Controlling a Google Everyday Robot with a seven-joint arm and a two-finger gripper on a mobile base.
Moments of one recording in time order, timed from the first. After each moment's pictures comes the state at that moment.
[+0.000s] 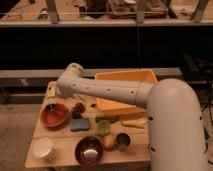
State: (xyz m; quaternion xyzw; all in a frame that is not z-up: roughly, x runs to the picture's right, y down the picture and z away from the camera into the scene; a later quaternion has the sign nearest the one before) arm -0.246 0.027 0.802 0.05 -0.27 -0.68 0.68
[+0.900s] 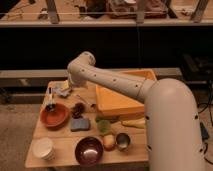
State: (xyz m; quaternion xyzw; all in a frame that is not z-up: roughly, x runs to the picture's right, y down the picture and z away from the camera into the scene) arm -0.174 -0.019 0.837 0.01 -0.25 -0.75 0.62
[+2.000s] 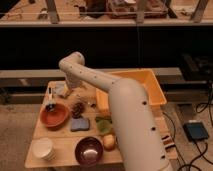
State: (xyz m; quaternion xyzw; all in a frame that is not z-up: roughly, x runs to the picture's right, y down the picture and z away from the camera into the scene) arm -0.188 0.016 0.921 -0.10 -0.29 -0.79 0.53
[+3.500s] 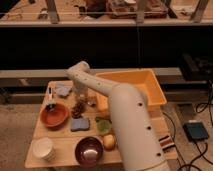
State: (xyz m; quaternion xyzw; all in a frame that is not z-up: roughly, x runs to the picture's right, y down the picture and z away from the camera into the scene) arm -0.161 0.047 0.969 -0.13 -0.27 -0.77 0.56
